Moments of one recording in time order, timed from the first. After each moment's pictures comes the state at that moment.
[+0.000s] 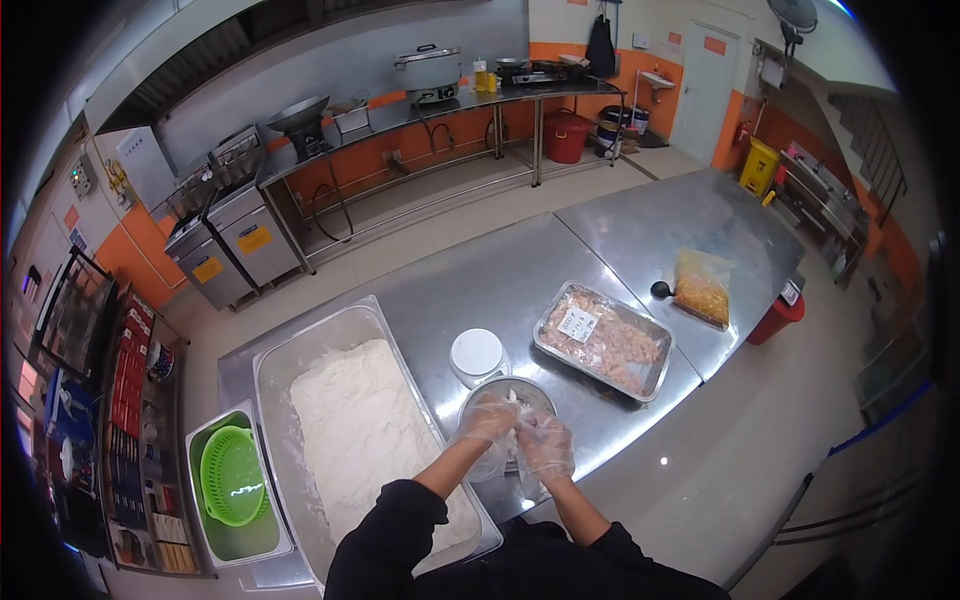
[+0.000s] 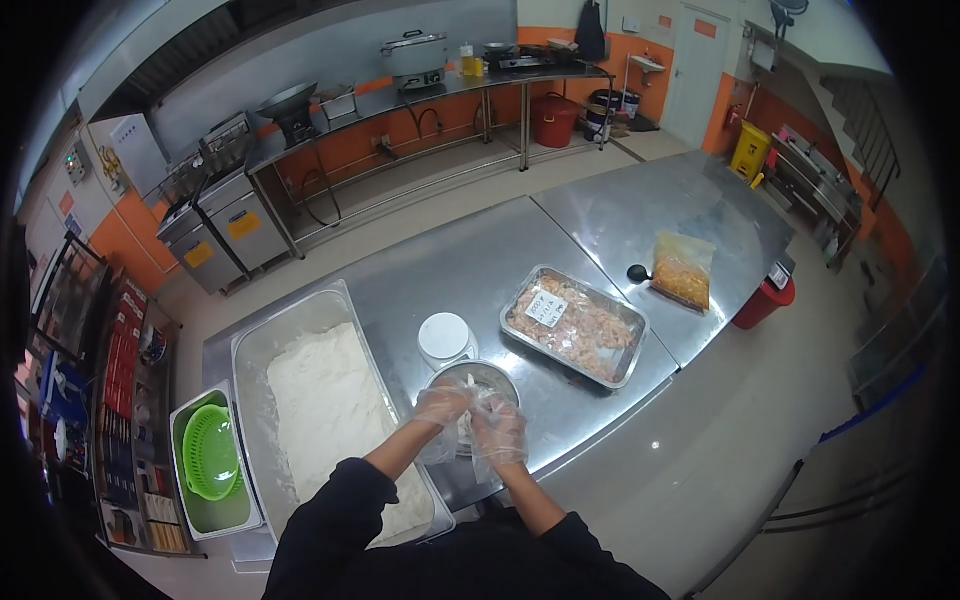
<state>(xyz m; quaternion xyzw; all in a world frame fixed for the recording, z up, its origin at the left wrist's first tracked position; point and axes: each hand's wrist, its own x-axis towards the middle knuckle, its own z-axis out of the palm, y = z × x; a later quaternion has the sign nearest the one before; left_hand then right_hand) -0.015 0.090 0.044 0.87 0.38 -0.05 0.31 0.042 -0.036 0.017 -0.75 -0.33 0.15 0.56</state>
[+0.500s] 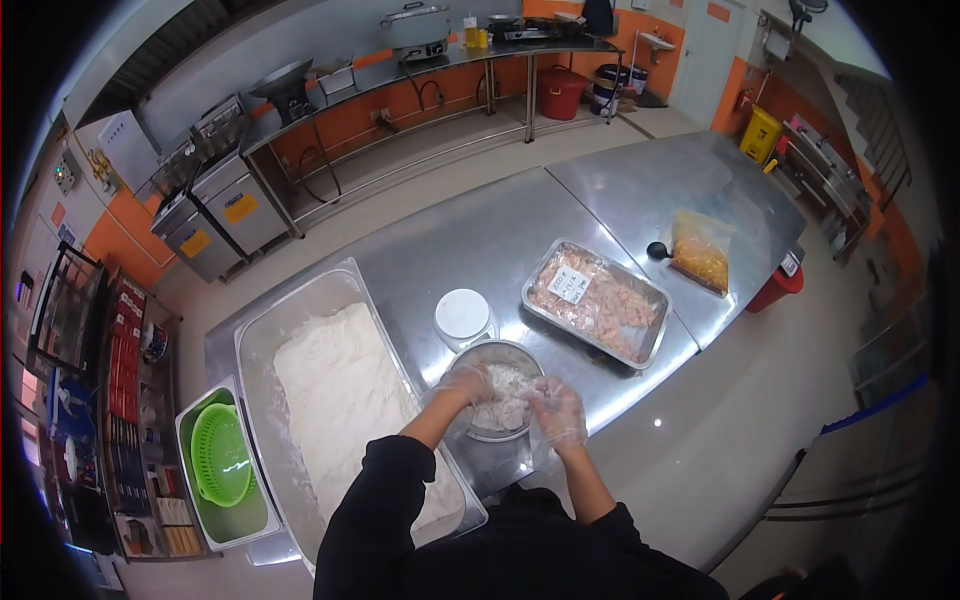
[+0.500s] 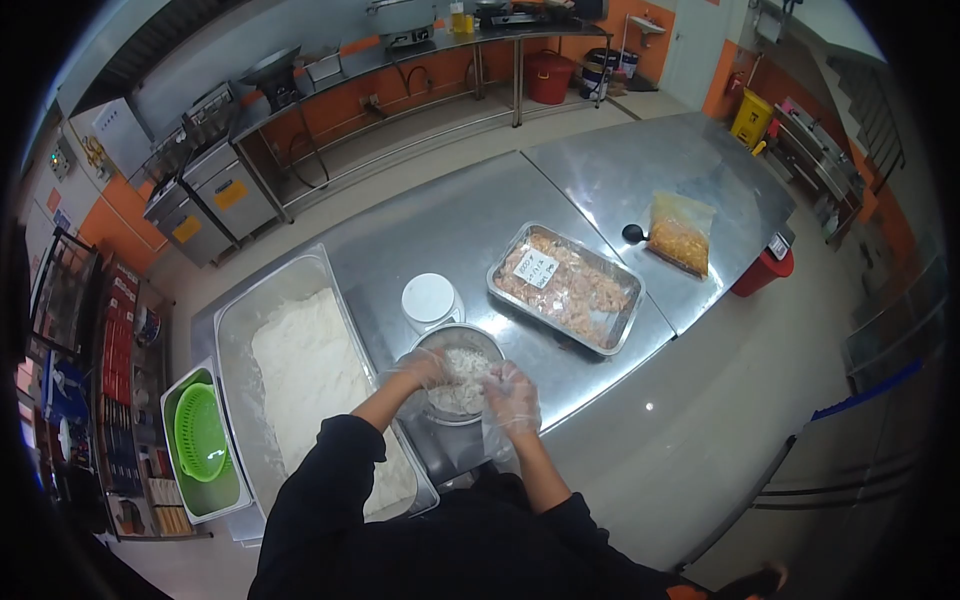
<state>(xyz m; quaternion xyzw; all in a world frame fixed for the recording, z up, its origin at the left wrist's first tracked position) -0.007 0.114 0.017 0.91 0.29 -0.22 0.21 0.072 -0.057 0.008 -0.75 -0.29 0.23 0.55</state>
